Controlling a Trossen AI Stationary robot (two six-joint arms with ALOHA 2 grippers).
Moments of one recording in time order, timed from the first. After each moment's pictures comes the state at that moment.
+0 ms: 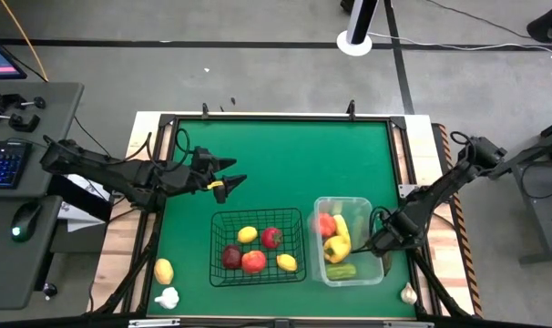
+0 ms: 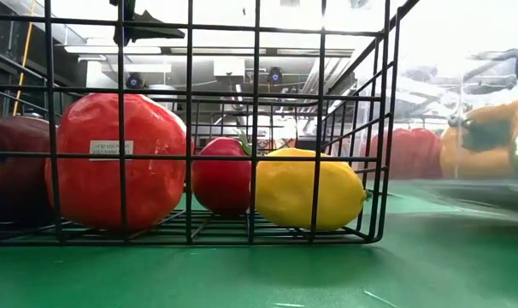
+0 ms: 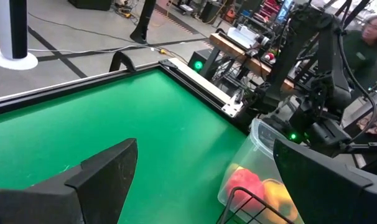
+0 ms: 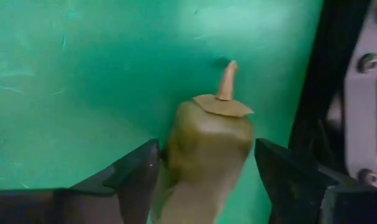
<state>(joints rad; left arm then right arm) -0.22 0.96 0.76 -0.10 -0.61 -0.63 0.70 1.27 0.58 -0.88 -0.25 2.30</state>
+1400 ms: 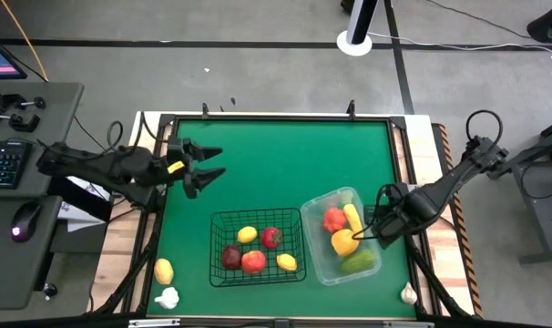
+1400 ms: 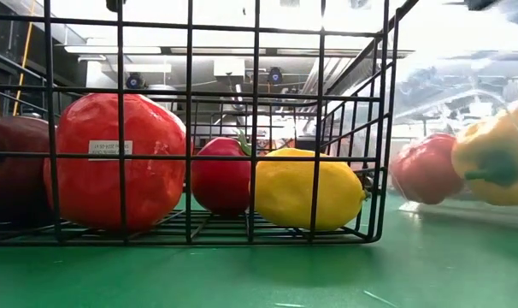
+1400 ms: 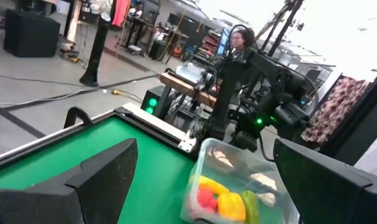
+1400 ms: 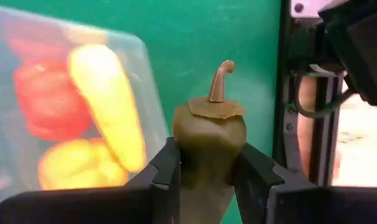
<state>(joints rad) -0.22 0.73 0.77 -0.04 -0.49 -0.41 0.62 1.25 1.14 -1.57 0.12 2.19</state>
